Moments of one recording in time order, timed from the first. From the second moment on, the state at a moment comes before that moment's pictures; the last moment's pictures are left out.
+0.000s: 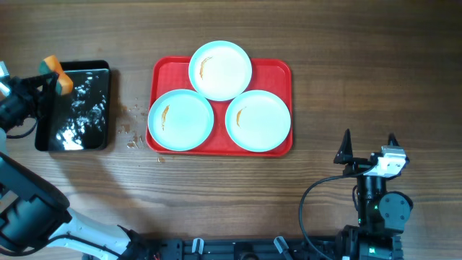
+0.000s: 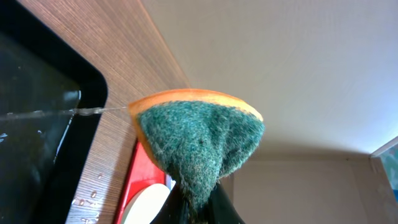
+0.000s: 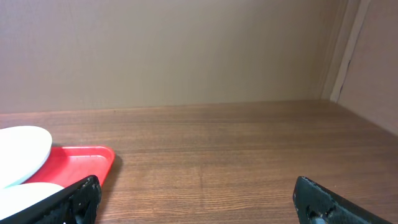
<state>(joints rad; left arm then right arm) 0.80 1.90 1.35 -0.50 1.25 -0.33 -0.18 0.02 0.01 0.00 -0.07 -0.01</state>
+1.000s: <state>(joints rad) 0.76 1.73 1.35 -0.54 0.95 -0.50 -0.18 0.02 0.01 0.00 -0.07 -0.01</state>
